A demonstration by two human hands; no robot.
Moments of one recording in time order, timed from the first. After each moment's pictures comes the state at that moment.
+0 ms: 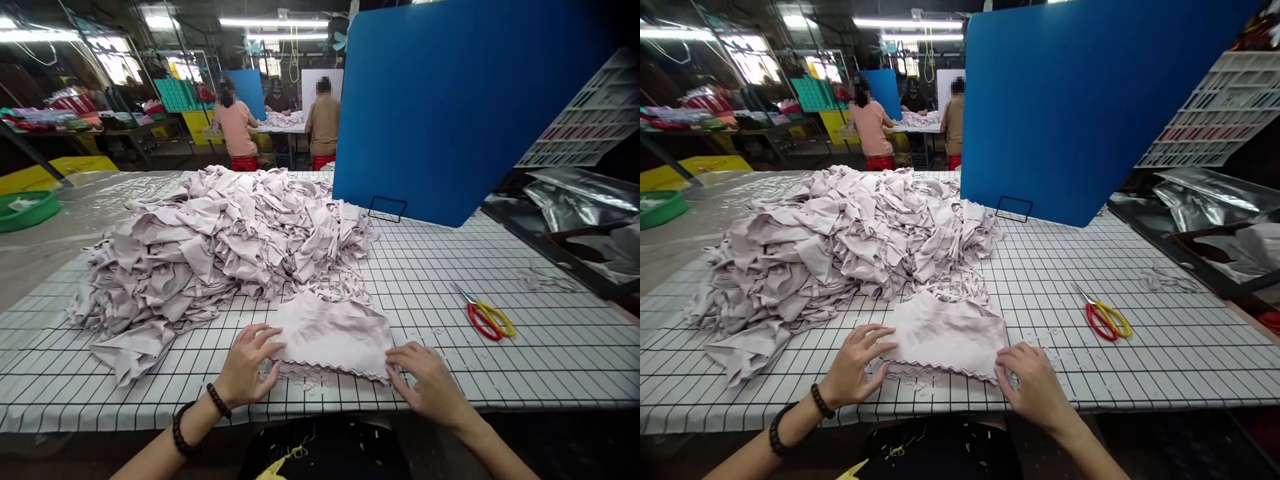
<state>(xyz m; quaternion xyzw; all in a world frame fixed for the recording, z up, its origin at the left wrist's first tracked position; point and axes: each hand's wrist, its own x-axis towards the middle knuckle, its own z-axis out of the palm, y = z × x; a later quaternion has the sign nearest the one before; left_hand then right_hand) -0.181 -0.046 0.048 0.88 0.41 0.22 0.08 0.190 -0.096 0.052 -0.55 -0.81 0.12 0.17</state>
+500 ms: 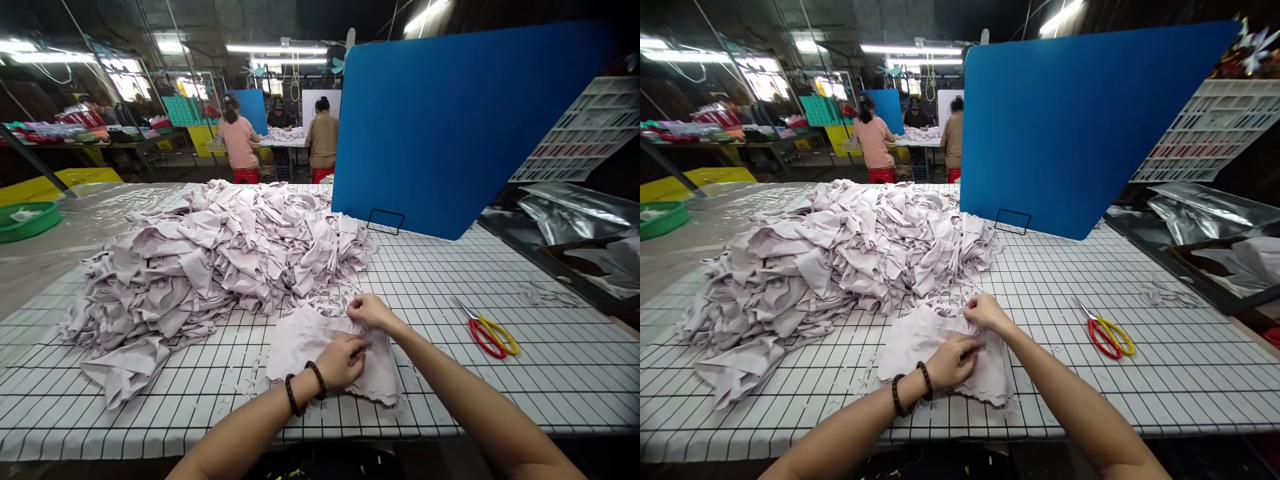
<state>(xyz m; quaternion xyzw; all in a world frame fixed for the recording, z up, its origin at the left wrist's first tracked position) -0.006 0.002 0.000 0.84 0.30 0.30 0.34 0.144 0.071 0.049 -0.65 -0.65 0.35 0.18</state>
